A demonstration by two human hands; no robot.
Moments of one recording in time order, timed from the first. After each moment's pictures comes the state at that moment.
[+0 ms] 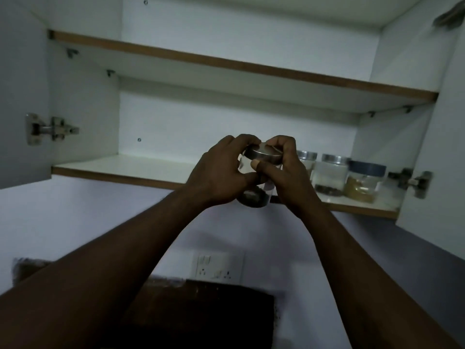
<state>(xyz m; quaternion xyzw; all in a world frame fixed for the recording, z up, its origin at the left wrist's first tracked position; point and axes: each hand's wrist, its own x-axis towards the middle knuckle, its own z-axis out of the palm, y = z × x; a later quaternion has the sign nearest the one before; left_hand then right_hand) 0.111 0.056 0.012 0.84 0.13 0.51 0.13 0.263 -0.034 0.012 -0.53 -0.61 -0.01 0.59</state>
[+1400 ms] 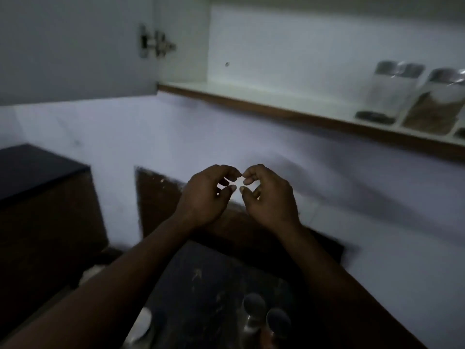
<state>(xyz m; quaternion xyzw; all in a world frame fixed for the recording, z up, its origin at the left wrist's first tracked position) -0.031 0.083 -0.193 0.79 0.33 0.49 0.14 0.143 0.038 -0.182 -0.58 -0.69 -0.04 0.44</state>
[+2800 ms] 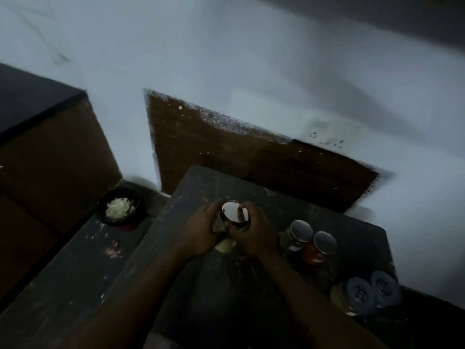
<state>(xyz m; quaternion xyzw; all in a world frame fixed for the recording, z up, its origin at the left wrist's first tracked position) -0.218 0.054 -0.430 0.79 0.46 0.20 0.36 -0.038 0.010 -0.466 -0.72 -0.59 0.22 0.31</state>
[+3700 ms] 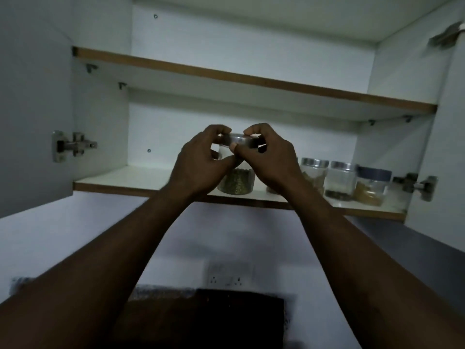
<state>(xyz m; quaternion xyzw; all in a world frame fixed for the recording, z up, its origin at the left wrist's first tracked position) 0.028 0.101 0.032 0.78 0.14 0.58 0.21 0.176 0.011 0.056 -0.59 -0.59 -0.15 0.54</state>
